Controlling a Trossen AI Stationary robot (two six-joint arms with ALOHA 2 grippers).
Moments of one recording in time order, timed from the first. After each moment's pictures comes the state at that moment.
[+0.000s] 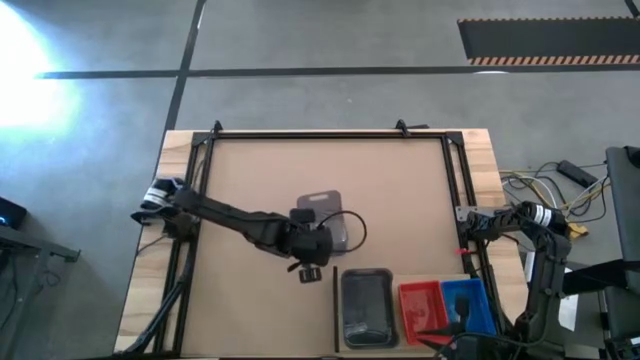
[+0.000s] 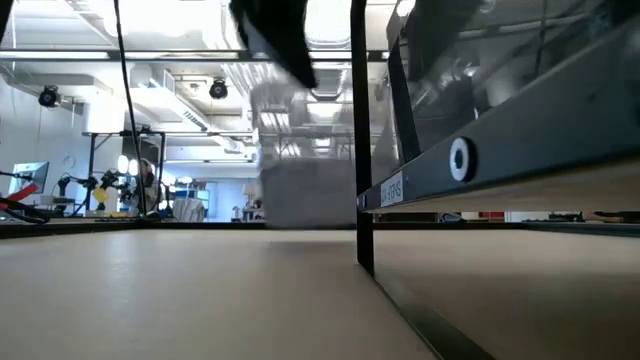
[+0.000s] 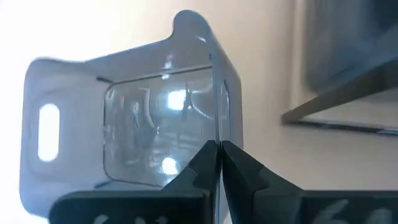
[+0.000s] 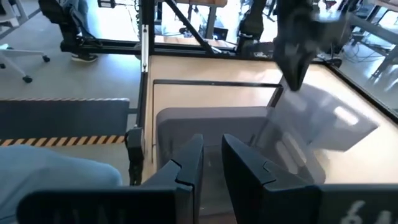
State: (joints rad) left arm -0.29 1.80 1.58 -0.86 -0.31 -0.34; right arm 1.27 1.78 1.60 -1.07 1.16 1.12
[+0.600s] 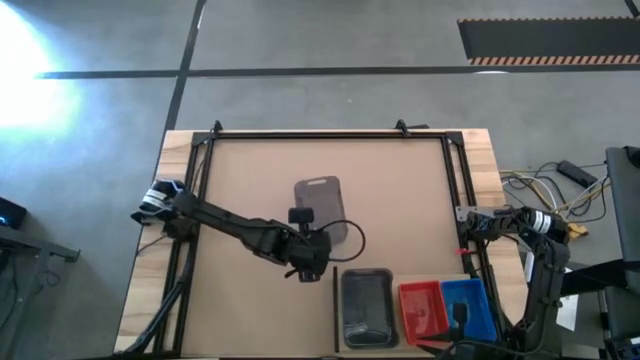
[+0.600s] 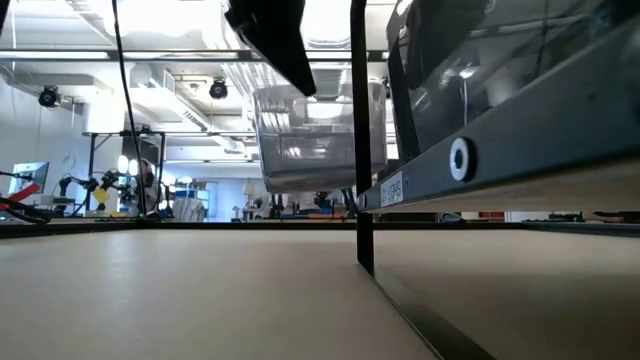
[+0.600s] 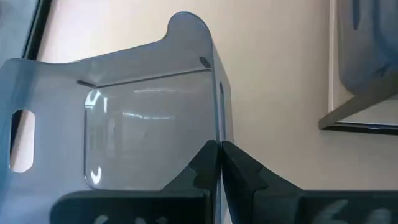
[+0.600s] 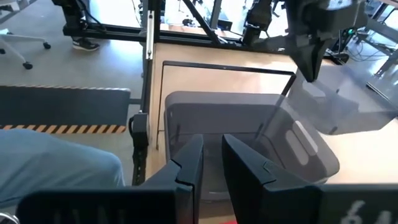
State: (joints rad) left arm -0.34 1.80 1.57 -0.85 -0.49 -0.28; right arm 1.28 1.83 1.60 -1.06 1.13 1.13
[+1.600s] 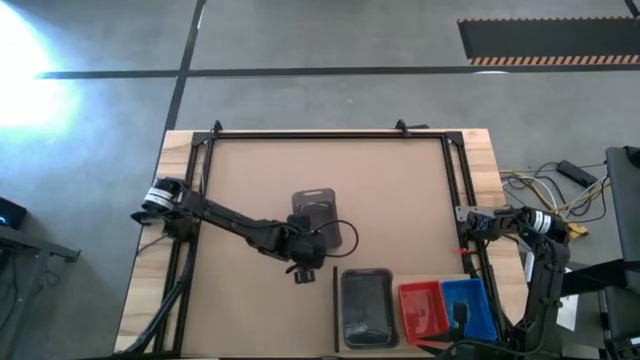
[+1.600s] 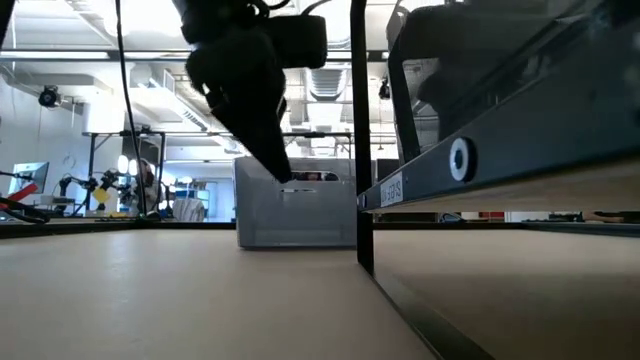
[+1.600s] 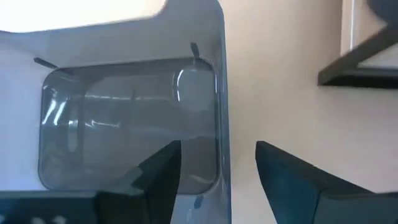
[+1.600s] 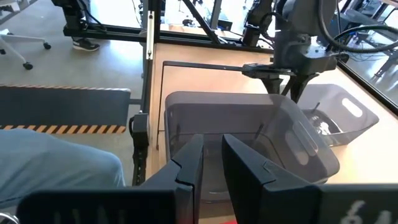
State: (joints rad) left arm -0.28 1.81 1.30 -0.62 -0.29 -0.31; right arm 1.28 1.83 1.60 -1.06 1.13 1.13
